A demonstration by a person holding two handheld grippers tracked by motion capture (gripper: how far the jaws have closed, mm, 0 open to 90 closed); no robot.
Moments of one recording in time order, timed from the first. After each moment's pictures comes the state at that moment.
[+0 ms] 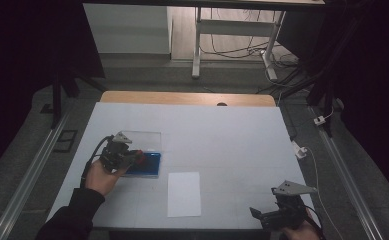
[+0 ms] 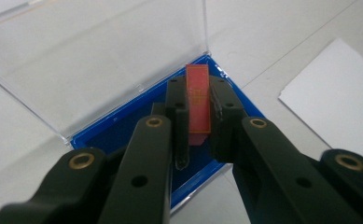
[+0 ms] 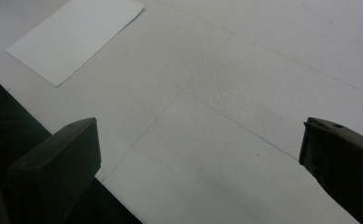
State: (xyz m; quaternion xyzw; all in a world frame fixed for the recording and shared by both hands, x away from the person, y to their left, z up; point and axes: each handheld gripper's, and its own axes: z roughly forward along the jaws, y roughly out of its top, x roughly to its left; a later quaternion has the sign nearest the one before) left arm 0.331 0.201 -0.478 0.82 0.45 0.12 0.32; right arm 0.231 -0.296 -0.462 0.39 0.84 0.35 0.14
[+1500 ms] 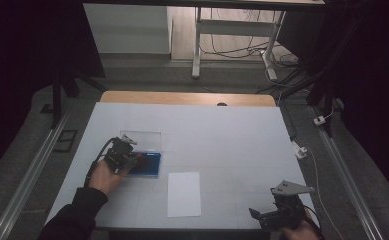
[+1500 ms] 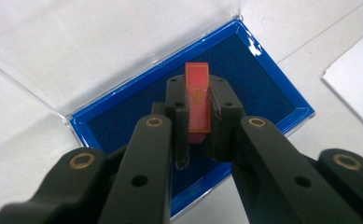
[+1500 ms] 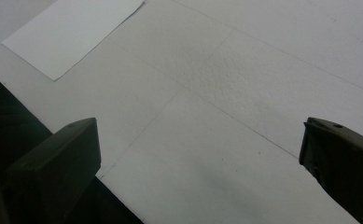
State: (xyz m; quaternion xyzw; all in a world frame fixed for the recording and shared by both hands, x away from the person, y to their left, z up) left arm 0.339 0.187 -0.494 0.84 0.46 0.13 0.25; right arm 0.232 -0.293 -0.464 0.39 0.84 0.34 0.14
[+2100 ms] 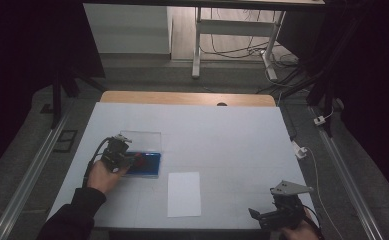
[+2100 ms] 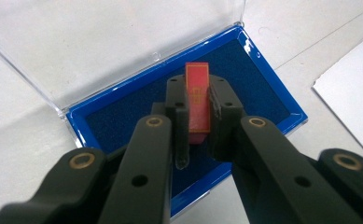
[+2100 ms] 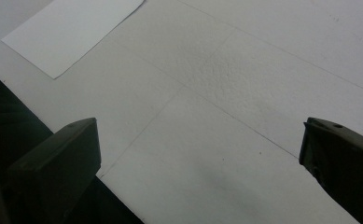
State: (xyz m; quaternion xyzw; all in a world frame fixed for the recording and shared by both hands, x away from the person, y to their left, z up) left arm 0.345 0.207 -0.499 0.82 0.49 0.08 0.30; right arm 0.232 -0.292 -0.464 0.38 0.85 0.34 0.14
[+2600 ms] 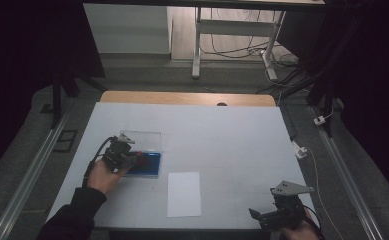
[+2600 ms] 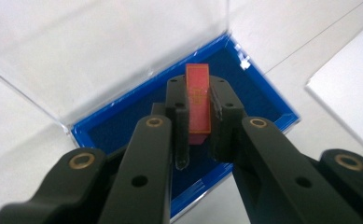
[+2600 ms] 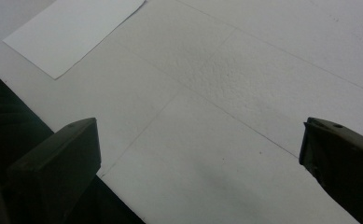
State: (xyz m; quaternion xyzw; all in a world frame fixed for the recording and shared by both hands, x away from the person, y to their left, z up) left arm 0.336 0.198 -0.484 0.83 0.46 0.12 0.30; right arm 0.231 -0.293 -0.464 0.38 0.85 0.34 0.14
